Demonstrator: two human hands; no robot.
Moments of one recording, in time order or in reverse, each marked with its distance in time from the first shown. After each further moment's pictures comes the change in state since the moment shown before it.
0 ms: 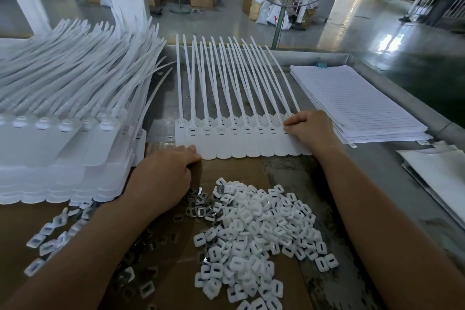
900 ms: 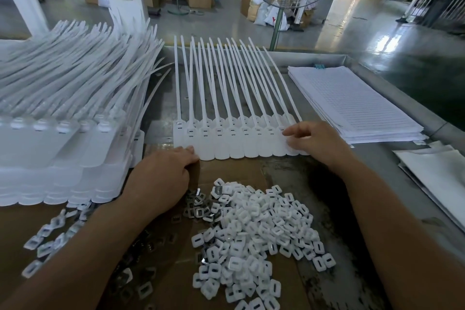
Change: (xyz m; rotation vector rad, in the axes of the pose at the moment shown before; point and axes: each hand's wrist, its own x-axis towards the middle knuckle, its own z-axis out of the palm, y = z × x) left_hand 0.000 -0.003 0.002 -0.013 0.011 0.000; right_hand -0.035 -0.001 -0.024 -0.065 -0.197 -0.104
